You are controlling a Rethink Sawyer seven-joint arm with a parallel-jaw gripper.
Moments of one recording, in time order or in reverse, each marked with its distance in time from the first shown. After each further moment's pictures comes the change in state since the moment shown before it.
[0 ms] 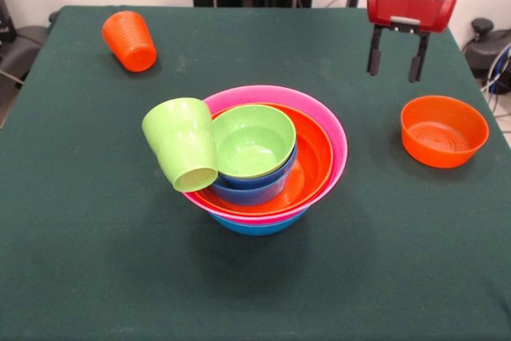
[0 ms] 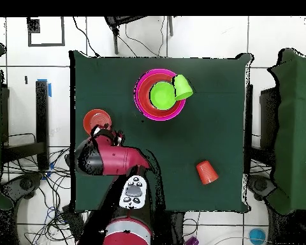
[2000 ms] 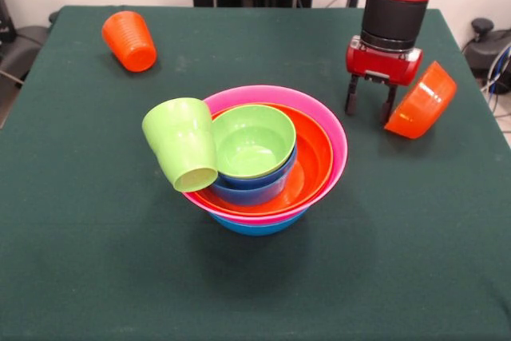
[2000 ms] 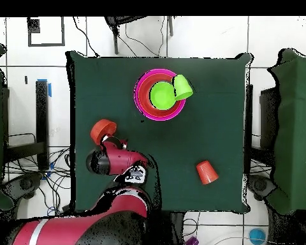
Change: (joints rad) arm -0.002 0.235 0.003 -0.045 0.019 -0.112 0.000
